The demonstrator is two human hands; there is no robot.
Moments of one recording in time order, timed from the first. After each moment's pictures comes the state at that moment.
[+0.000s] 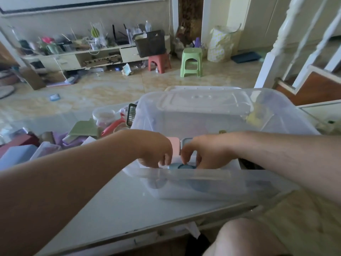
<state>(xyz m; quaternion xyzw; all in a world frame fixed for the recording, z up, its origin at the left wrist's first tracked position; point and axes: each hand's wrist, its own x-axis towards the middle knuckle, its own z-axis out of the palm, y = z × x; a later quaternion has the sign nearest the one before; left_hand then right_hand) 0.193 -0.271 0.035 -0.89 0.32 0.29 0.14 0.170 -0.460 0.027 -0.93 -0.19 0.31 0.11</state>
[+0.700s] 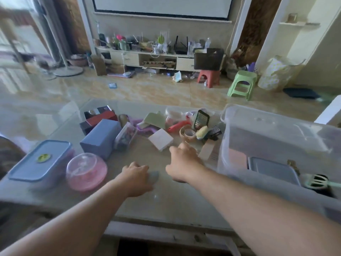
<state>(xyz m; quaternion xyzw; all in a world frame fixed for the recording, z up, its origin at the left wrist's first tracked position) 0.100 0.002 -0.092 -0.97 -0.10 0.22 -0.10 0.146 -0.169 -0.027 -0.97 -0.16 0.13 0.11</state>
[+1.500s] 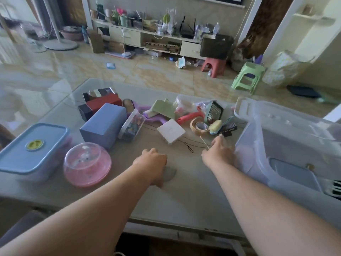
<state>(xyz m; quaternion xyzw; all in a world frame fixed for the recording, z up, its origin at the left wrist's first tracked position) 0.145 0.008 -0.104 -0.97 0.00 0.22 -0.06 0.230 -0.196 -0.116 -0.97 0.16 0.03 0.17</state>
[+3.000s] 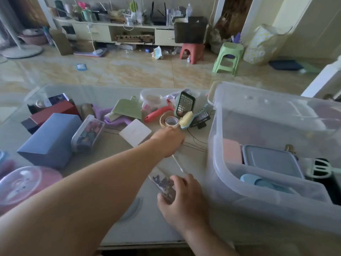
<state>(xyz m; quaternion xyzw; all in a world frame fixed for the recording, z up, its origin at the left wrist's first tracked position) 0.292 -0.116 -0.120 -0.97 0.23 0.10 0.05 0.118 -0.224 -0.184 -0.97 -0.05 -0.10 0.23</state>
